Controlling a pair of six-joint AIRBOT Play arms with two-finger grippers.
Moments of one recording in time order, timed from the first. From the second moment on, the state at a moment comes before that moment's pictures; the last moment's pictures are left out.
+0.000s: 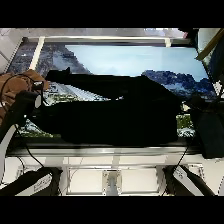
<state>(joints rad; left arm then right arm) -0.08 -1.15 0.90 1.88 -1.12 -1.88 -0.58 -1.01 0.94 -1.00 1.20 1.18</state>
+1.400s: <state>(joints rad) 0.25 -0.94 0.83 2.04 -1.20 -1.86 -0.58 -1.01 0.94 -1.10 1.25 1.18</state>
